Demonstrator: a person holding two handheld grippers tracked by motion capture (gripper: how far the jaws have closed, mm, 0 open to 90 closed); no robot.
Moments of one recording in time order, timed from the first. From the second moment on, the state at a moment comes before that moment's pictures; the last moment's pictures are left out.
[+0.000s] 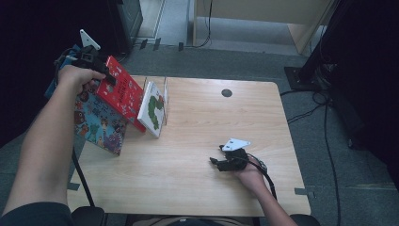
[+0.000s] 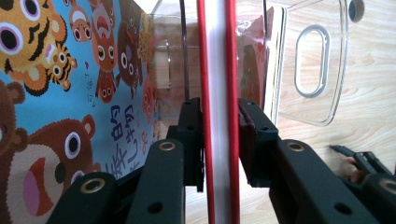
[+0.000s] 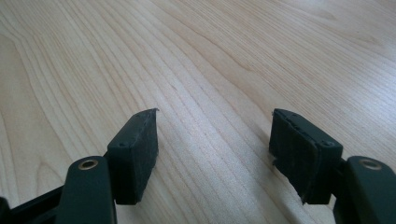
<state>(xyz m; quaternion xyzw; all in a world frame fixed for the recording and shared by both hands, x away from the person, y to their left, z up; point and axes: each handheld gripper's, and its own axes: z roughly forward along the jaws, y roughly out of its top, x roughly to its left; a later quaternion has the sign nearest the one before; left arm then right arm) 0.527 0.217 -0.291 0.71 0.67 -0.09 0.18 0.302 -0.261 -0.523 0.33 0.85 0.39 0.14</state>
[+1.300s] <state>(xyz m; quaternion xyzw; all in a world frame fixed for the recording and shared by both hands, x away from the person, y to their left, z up) 0.511 0.240 -0.246 0.71 0.67 -0.07 0.20 0.302 -0.261 -0.523 0.33 0.85 0.39 0.14</state>
